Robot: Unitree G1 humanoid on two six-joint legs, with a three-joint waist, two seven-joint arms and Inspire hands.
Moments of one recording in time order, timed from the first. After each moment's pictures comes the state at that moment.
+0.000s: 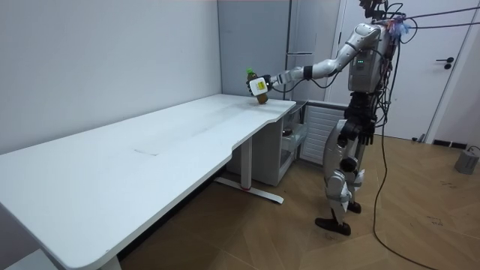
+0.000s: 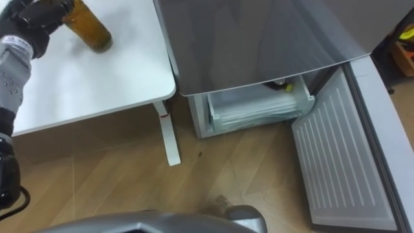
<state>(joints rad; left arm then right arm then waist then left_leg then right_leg) -0.51 0.46 0.16 0.71 -0.52 0.20 0.02 0.16 -0.27 -0.10 1.25 0.03 0.19 0.04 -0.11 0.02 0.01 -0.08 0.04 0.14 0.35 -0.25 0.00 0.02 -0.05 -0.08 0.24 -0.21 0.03</state>
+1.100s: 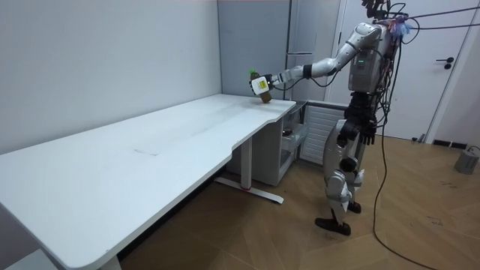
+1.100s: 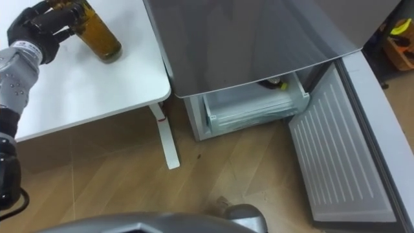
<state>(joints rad) -0.52 0.46 0.10 0.70 -0.53 0.23 0.03 0.16 -0.31 -0.07 1.25 0.03 0.19 0.06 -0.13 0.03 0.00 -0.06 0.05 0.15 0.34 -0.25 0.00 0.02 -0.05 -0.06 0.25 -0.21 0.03</state>
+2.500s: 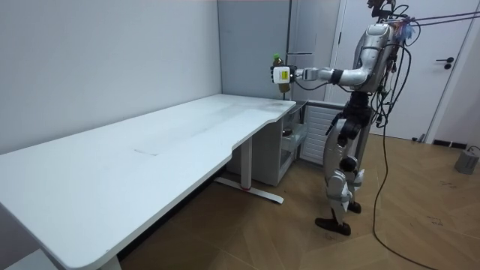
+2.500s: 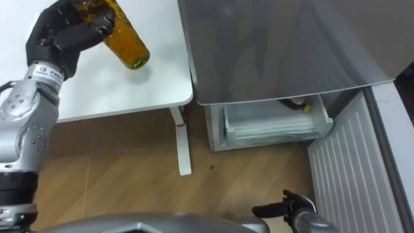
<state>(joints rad) -0.01 0.27 0.09 -0.07 -0.41 0.20 -0.03 0.09 -0.26 -0.02 1.08 0.09 0.09 0.13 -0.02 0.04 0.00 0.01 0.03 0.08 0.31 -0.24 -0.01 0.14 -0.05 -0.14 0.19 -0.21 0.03</state>
